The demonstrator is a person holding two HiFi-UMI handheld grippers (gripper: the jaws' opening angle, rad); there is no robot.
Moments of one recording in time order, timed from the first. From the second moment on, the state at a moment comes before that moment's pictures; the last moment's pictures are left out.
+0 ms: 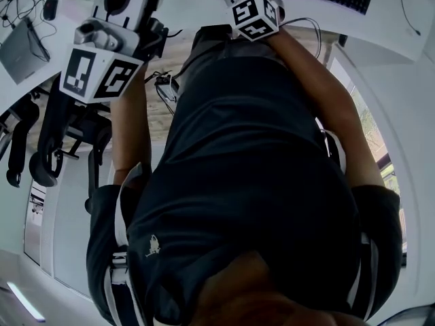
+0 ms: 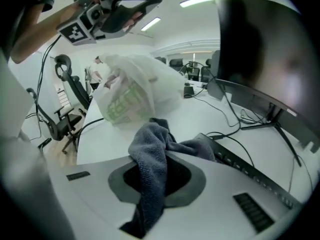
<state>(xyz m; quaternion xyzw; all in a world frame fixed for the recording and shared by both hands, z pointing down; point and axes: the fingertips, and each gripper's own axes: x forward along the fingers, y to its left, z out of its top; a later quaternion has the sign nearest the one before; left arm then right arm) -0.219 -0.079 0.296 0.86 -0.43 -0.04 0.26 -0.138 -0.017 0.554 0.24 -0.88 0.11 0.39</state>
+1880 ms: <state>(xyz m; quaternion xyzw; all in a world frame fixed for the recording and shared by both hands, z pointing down) -0.096 -0.080 0.203 0.87 -0.46 -0.05 0.16 0.150 -0.097 0.174 0.42 -0.90 0.02 0.09</state>
